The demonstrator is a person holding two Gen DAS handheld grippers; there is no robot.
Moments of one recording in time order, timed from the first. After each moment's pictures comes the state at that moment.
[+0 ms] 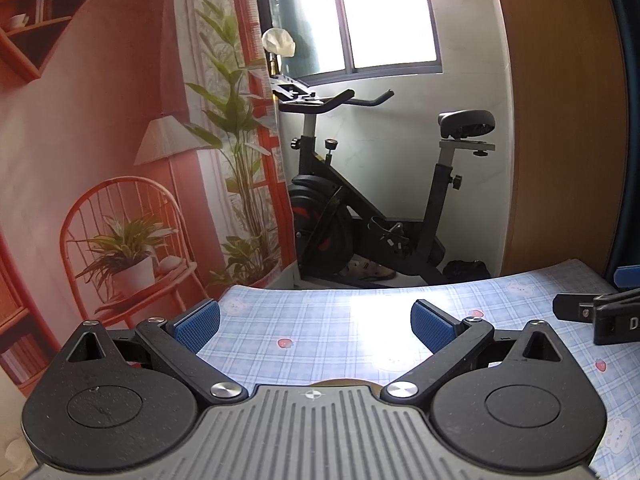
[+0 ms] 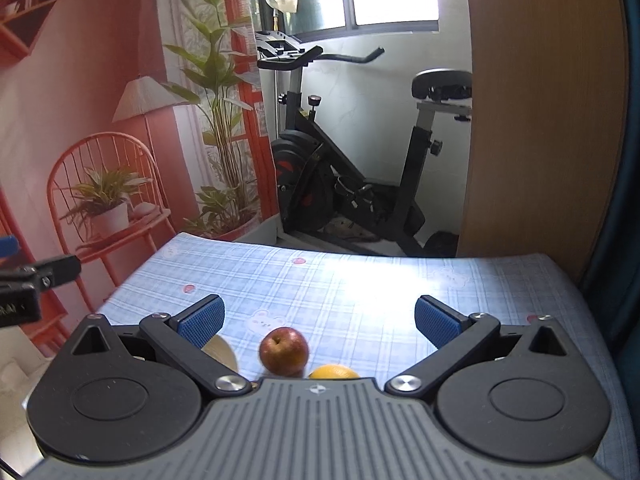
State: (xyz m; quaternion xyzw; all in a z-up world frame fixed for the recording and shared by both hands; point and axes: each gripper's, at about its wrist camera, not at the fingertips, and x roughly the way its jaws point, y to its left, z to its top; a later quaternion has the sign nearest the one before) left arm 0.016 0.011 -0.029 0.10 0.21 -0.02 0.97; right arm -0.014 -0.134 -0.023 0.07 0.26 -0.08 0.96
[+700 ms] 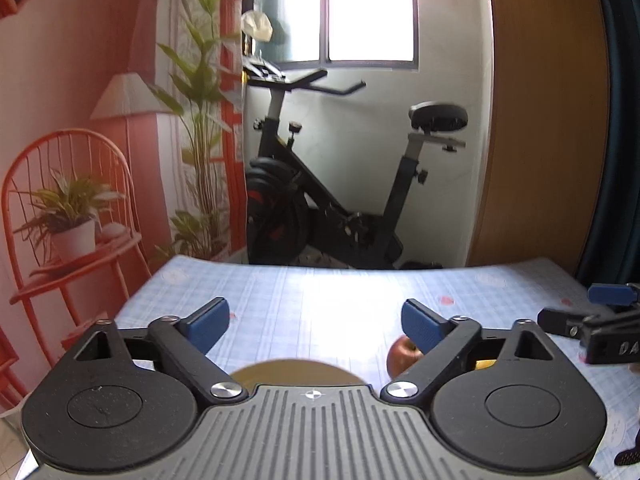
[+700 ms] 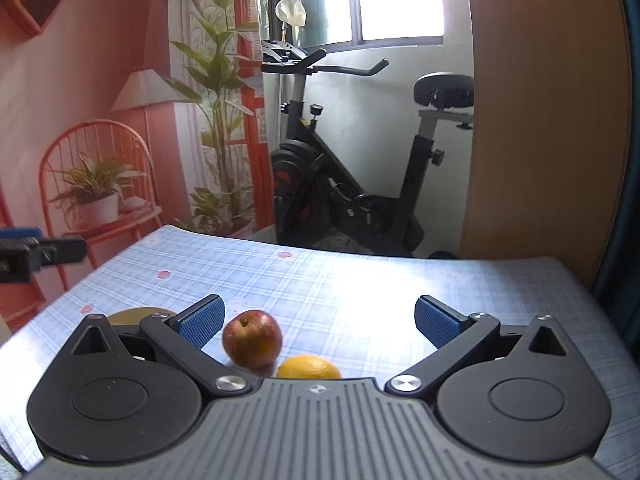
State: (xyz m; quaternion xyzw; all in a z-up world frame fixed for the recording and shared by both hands) left arm 0.048 0.024 -0.102 0.04 0.22 -0.09 0.97; right arm -0.015 -0.153 -0.104 0.07 0.22 -0.06 0.97
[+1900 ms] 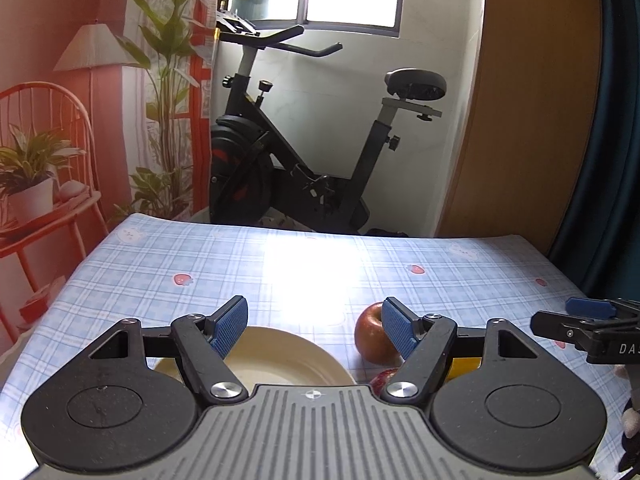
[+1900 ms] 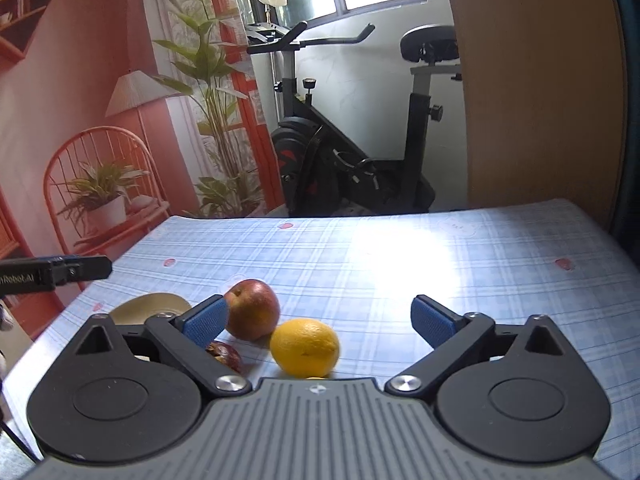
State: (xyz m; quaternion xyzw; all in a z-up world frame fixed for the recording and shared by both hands) left arm 0.062 0.028 -0.125 0.01 0.27 -0.14 0.95; right arm -0.022 -0.183 -0.122 0.11 0.25 -0.06 0.96
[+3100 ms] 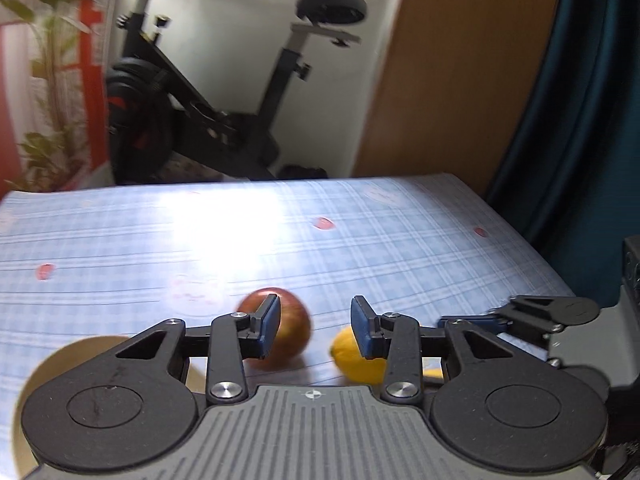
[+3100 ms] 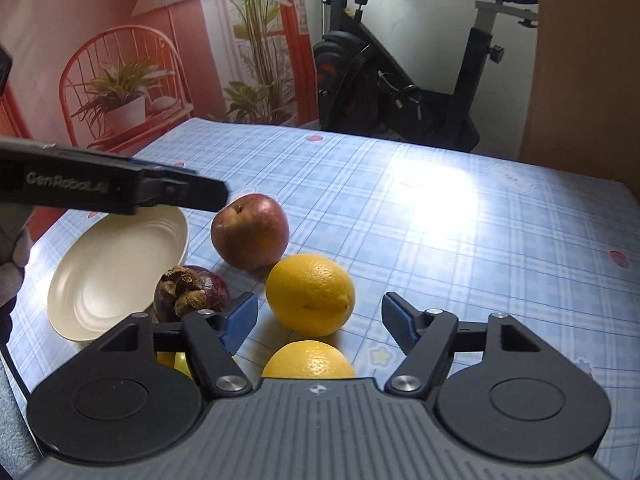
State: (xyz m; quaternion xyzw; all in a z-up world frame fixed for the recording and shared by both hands) left arm 0.136 -0.045 -0.163 0.02 0.36 -0.29 0.89; right arm 0.044 -0.184 -0.166 0.06 0.38 0.03 0.92
